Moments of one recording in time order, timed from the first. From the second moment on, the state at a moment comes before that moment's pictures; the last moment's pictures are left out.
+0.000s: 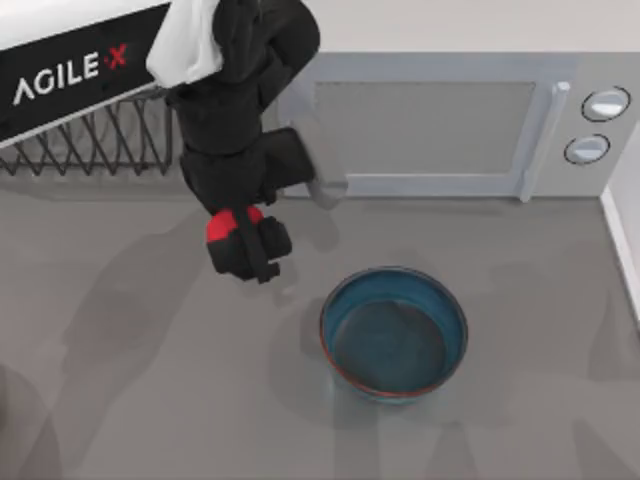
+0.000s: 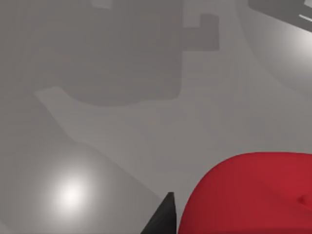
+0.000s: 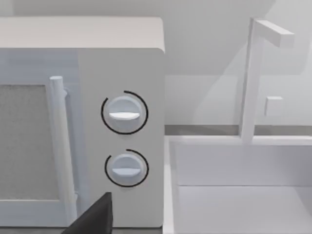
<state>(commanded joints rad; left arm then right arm) -0.56 2.00 1.66 -1.22 0.01 0.69 0.00 0.00 0.00 0.00 0.00 0.00</state>
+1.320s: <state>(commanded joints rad) 0.38 1.36 1.18 -1.38 0.04 0.45 0.00 0.00 0.00 0.00 0.00 0.00</state>
